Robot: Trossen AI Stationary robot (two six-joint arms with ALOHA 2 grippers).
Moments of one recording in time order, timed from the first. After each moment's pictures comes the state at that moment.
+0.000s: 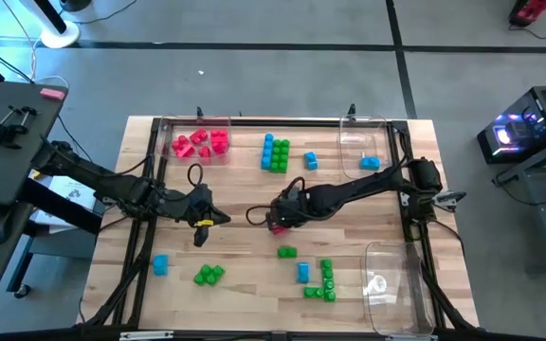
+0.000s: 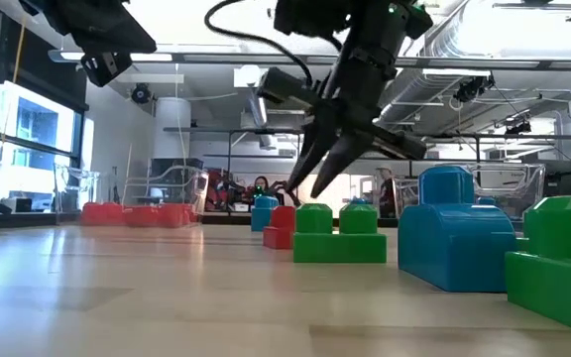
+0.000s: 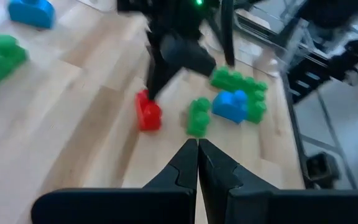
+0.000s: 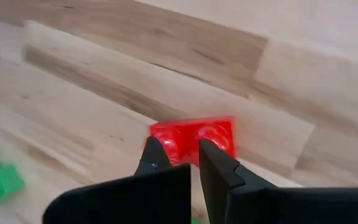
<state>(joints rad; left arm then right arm) -0.35 0.93 0.63 -0.24 -0.26 -0.57 0.12 1.93 1.38 -0.61 0.11 1.36</state>
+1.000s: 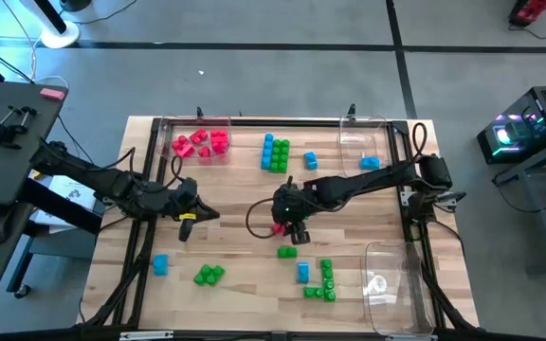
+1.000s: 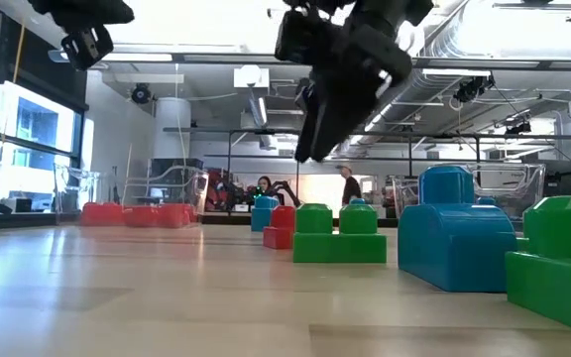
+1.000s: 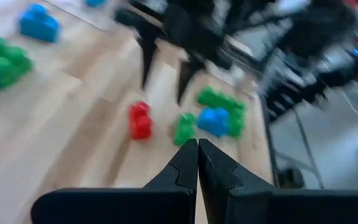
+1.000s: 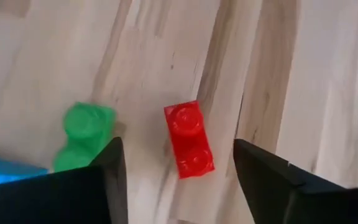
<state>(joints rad) -0.37 0.77 0.63 -0.32 -0.30 -0.63 0.09 1.86 1.38 -0.59 -0.03 -0.16</state>
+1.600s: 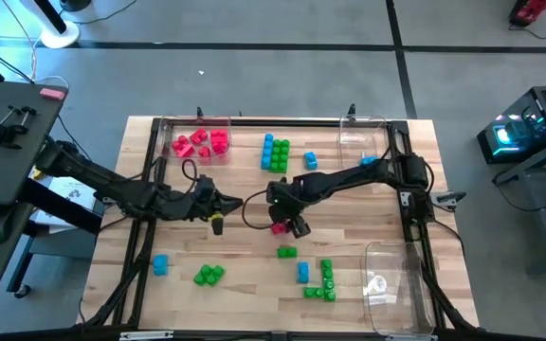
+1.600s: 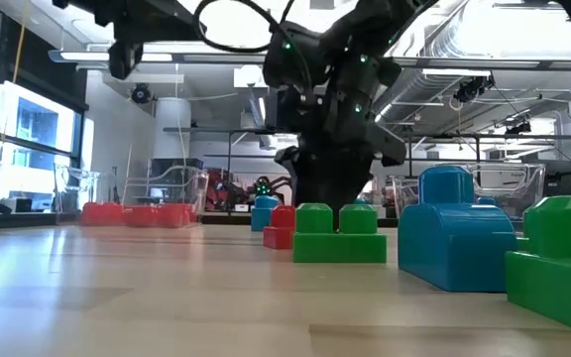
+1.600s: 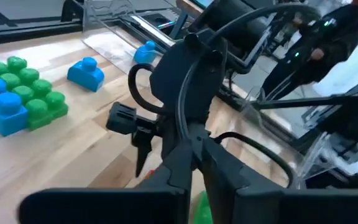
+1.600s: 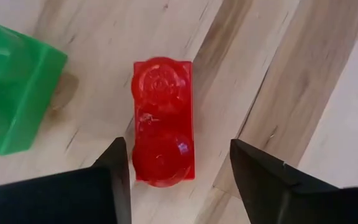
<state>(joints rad) -0.35 1.05 0.63 0.06 -0.58 -0.71 -0.01 2.03 1.38 -0.55 -0.17 -0.45</state>
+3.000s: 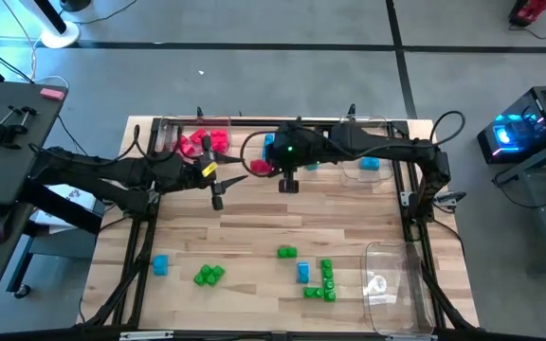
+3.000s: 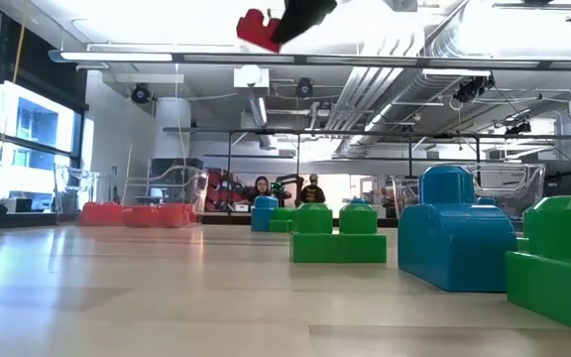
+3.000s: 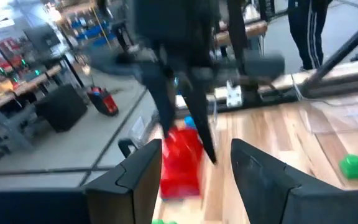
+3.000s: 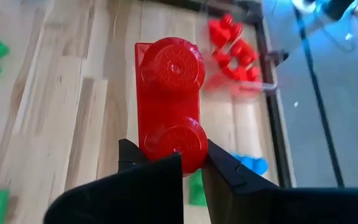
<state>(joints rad) -0.12 1.03 0.89 -0.05 -0.41 0.27 -0.08 1.84 1.96 -0.94 0.16 -0.26</state>
